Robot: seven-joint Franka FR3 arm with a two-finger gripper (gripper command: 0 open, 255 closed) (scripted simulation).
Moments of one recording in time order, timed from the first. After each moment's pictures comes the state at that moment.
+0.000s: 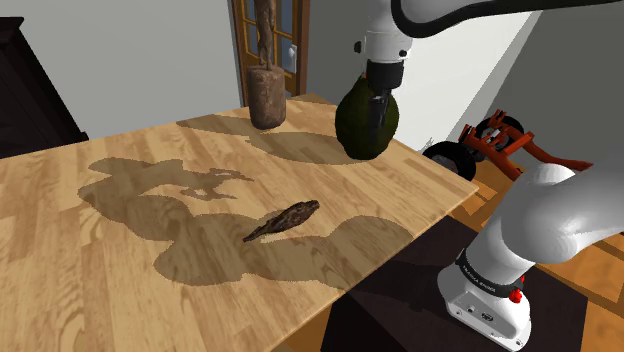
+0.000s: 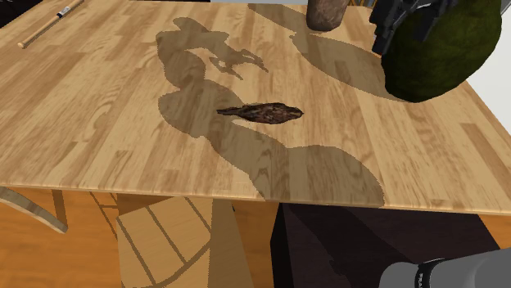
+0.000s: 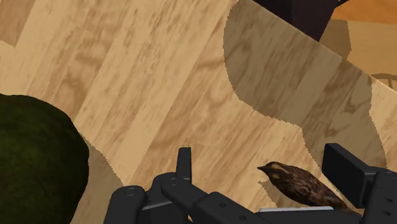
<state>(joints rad) 0.08 -0.56 0.11 -2.35 0.06 1.68 -0.25</state>
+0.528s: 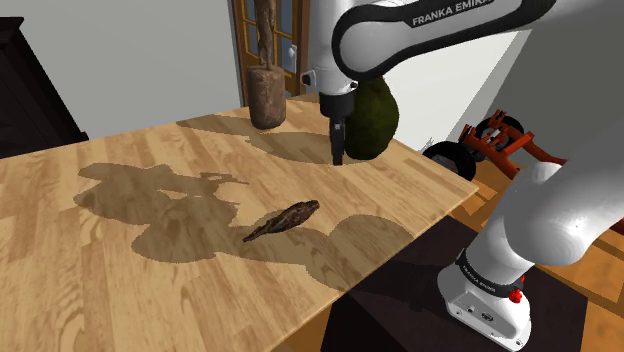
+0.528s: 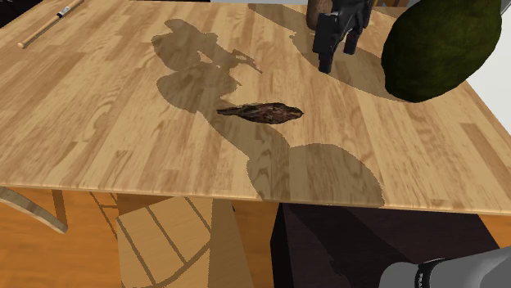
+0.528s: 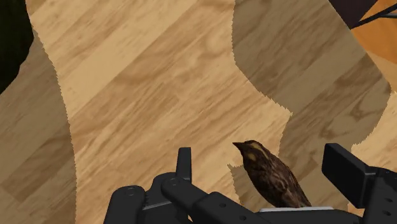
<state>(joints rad) 0.17 -0.29 0.18 -2.27 0.02 1.84 -0.41</state>
